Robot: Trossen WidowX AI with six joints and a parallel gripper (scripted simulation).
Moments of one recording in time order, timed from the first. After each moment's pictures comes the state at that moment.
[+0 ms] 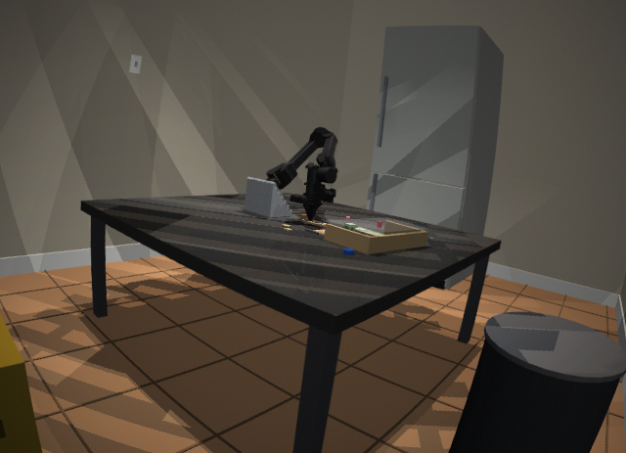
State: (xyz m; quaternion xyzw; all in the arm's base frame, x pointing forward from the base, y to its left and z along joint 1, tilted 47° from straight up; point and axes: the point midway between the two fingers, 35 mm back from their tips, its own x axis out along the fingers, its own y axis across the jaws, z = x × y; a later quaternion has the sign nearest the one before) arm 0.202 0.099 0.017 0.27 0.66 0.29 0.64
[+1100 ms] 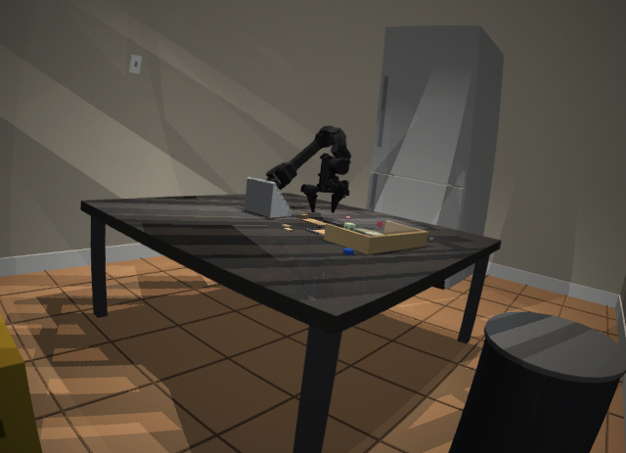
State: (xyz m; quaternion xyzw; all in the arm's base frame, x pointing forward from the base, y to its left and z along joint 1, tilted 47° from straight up) arm 0.272 0.069 0.046 0.33 0.69 0.22 0.60
